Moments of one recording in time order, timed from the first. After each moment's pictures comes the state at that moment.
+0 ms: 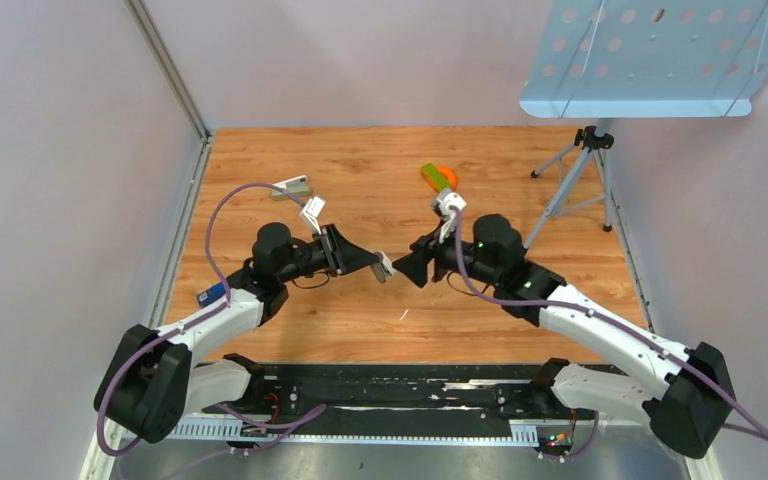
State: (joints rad) left arm -0.42 1.15 0.44 0.53 0.64 -0.89; right arm 0.85 1.06 0.77 0.05 -0.18 0.20
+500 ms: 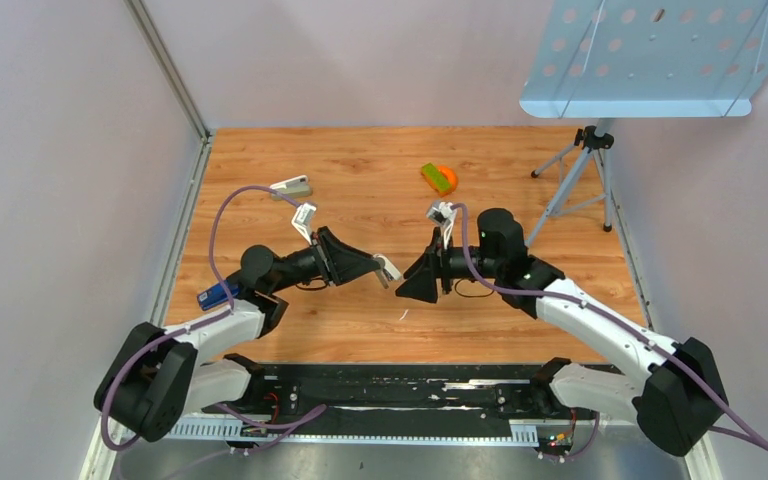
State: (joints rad) left arm -0.44 1.15 0.32 1.07 0.78 -1.00; right arm 0.65 1.07 0.72 0.04 -0.76 0.33
